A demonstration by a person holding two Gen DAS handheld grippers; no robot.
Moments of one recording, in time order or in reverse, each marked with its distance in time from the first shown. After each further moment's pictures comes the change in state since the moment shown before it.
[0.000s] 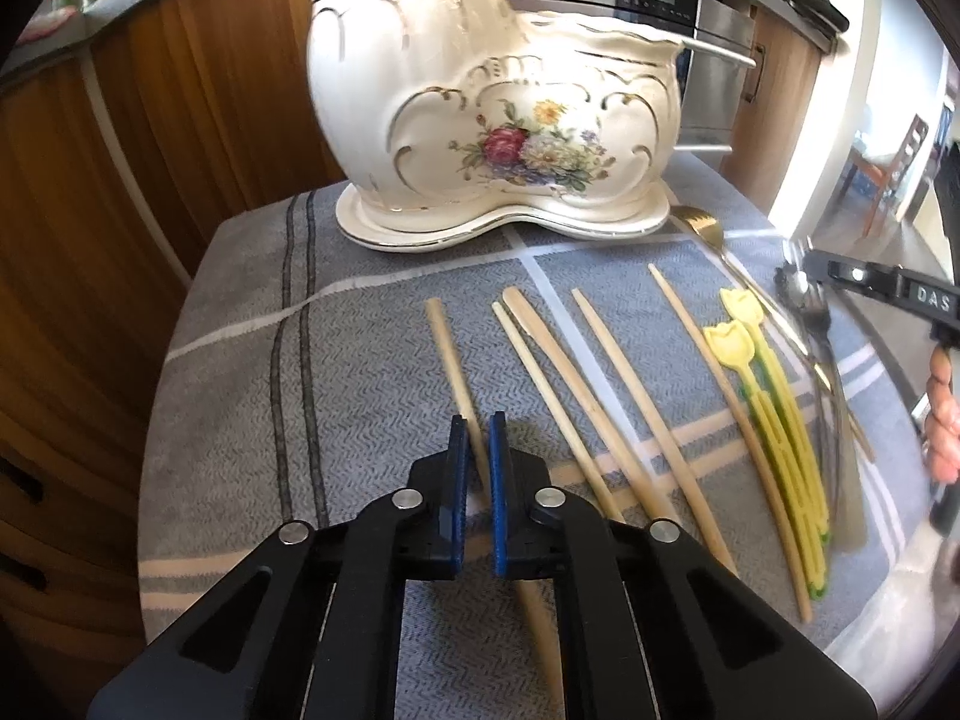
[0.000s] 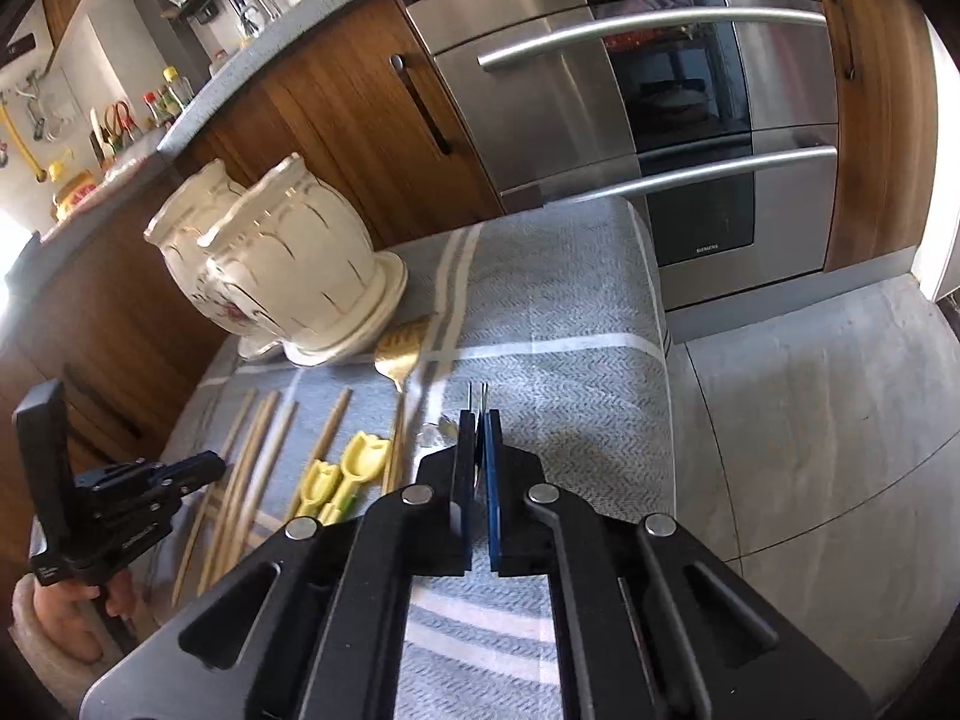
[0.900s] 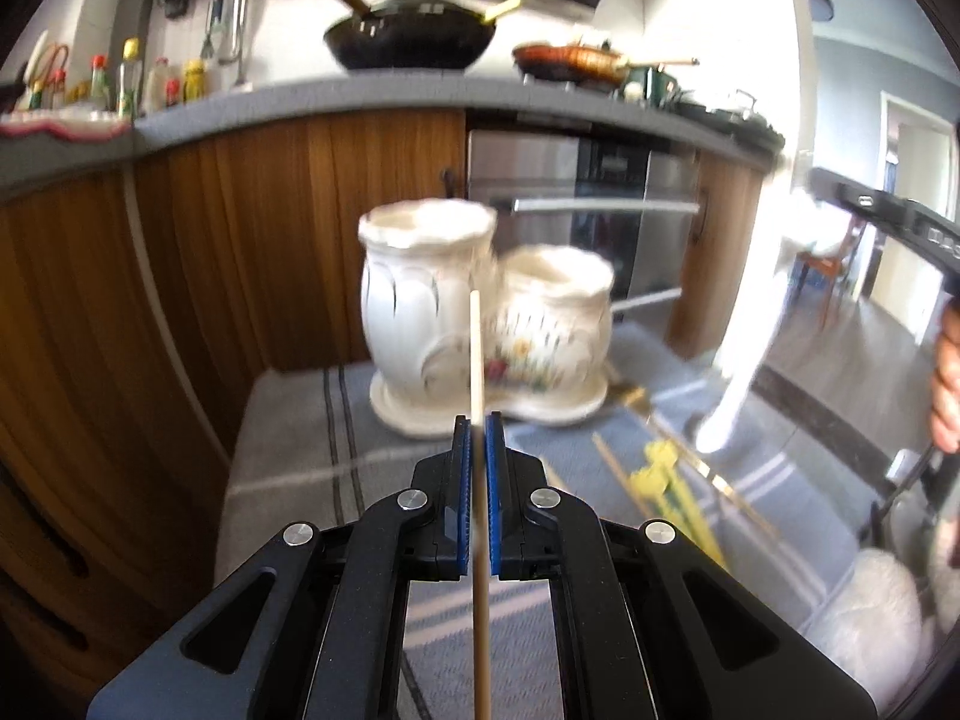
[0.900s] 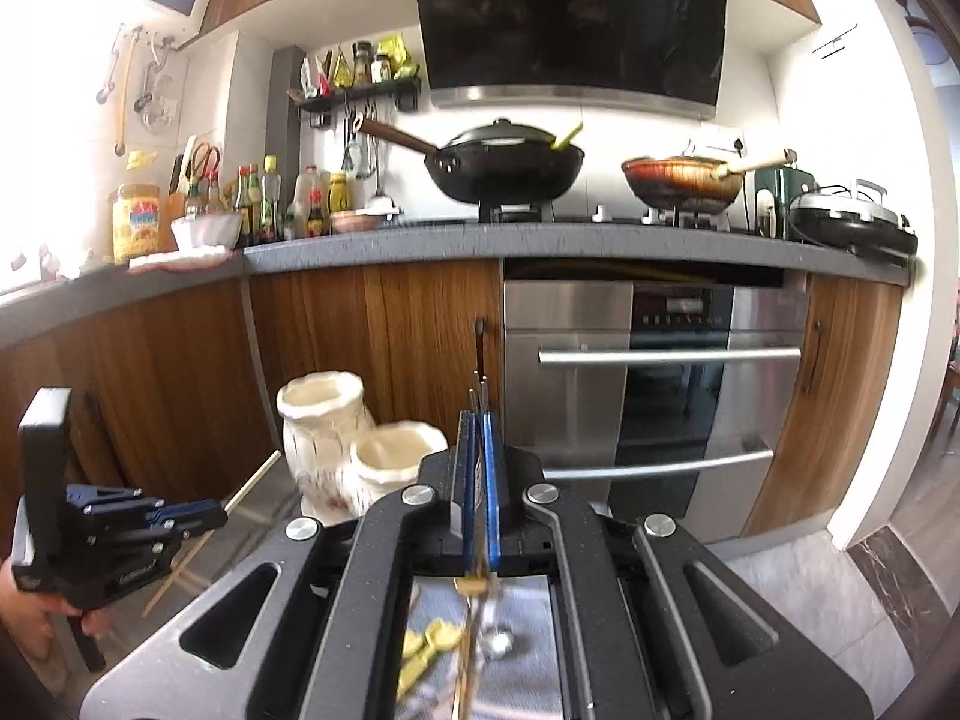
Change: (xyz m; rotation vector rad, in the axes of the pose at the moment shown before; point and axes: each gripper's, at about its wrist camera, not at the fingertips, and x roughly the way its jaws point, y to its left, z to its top) left arm -0.096 0.013 0.014 0.026 -0.406 -0.071; right arm -0.121 0.126 0.038 -0.347 -0.505 -0.153
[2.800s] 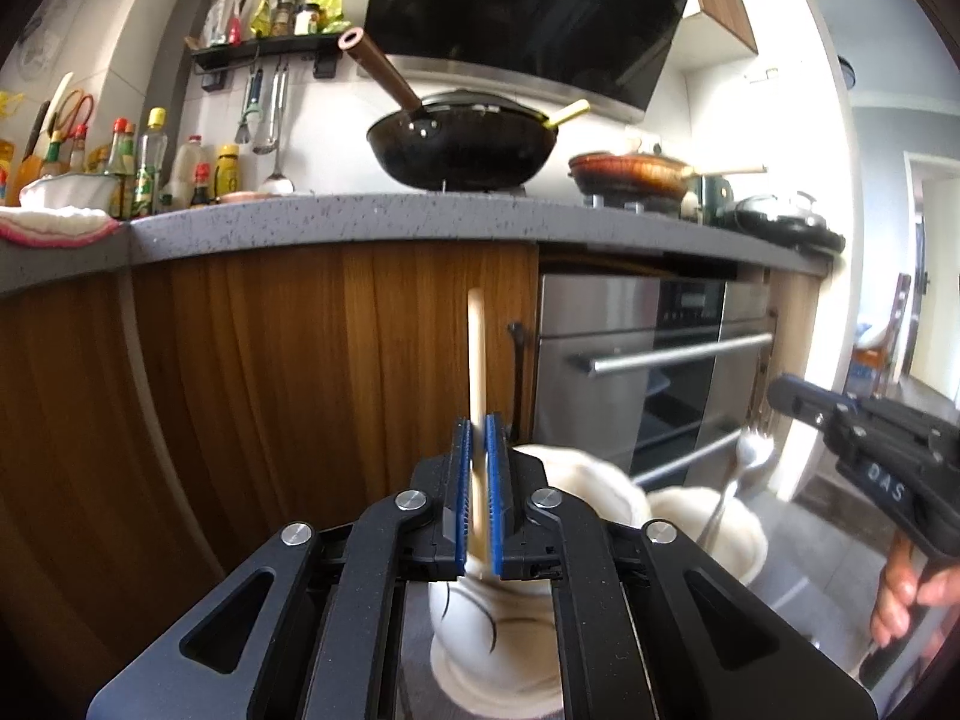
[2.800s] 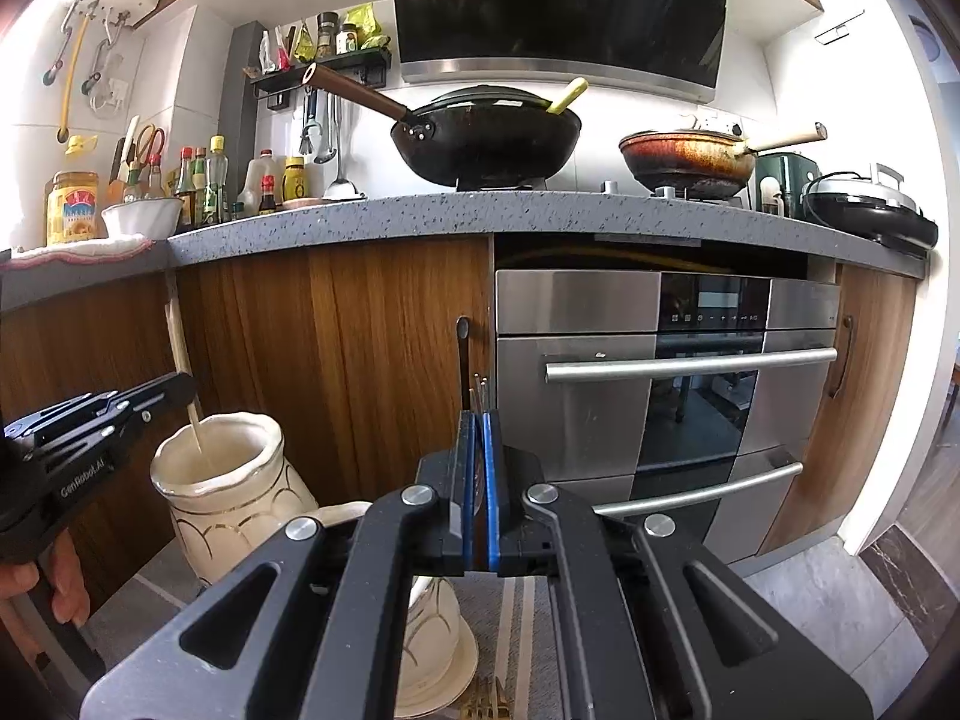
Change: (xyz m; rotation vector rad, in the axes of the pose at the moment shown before) left arm 0.088 0.045 0.089 -0.033 -0.248 0.108; right arm 0.142 0.015 -0.004 0.008 0.005 -0.081
